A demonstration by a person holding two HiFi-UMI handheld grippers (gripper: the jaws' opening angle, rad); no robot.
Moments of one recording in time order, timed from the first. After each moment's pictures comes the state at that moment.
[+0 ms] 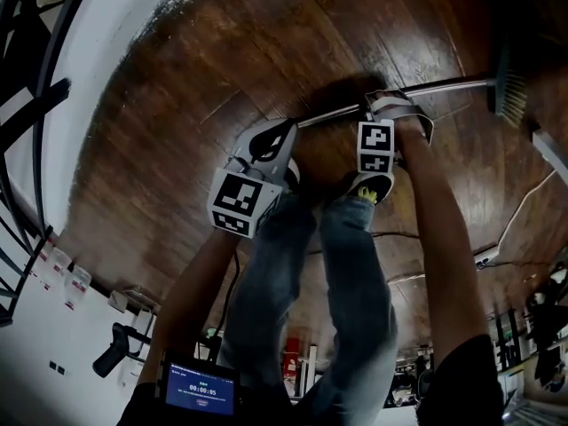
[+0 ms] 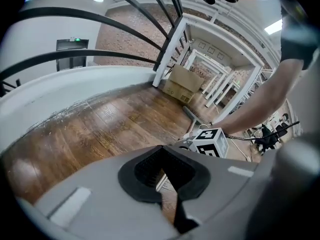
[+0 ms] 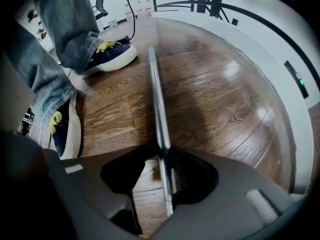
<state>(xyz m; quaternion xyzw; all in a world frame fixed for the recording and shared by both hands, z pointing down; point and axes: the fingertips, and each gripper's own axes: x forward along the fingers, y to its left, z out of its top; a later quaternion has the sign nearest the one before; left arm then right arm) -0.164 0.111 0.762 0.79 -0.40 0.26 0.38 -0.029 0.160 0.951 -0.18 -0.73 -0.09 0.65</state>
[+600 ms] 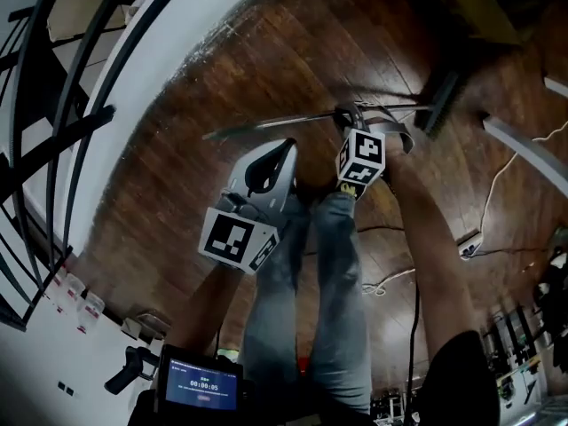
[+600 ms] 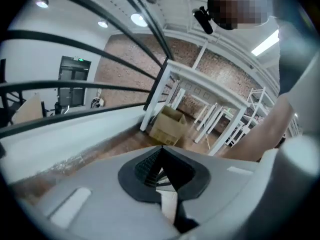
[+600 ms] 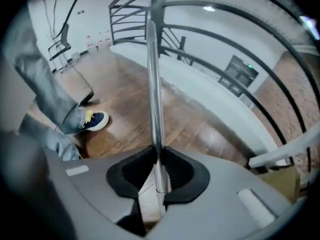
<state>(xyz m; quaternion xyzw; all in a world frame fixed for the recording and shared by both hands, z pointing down) -0.136 0.032 0.494 0.83 -0.44 0.13 0.32 -0.064 0.053 0.733 0.05 -0.82 -0.02 0.57</state>
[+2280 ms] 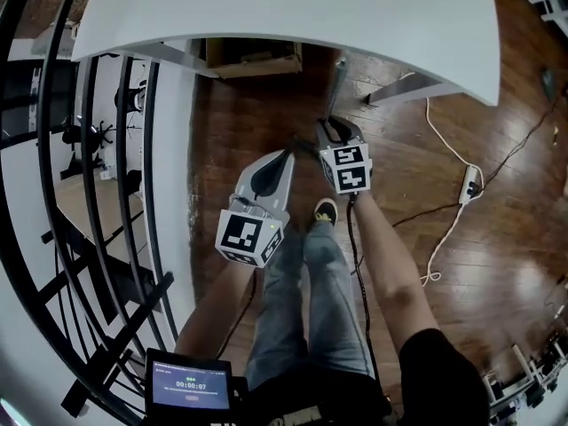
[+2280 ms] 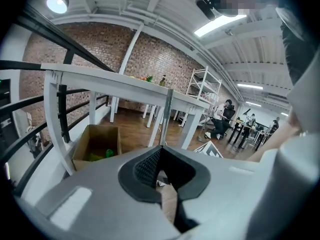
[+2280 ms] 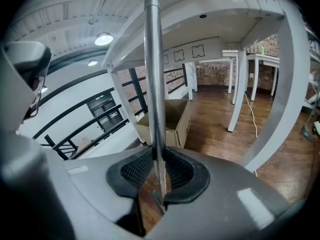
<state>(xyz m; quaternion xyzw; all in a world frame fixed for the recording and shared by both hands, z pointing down) 0.227 -0.054 0.301 0.96 -0.14 0.18 0.17 0.311 -0.057 0.479 0.69 -0.61 0.35 0.15</state>
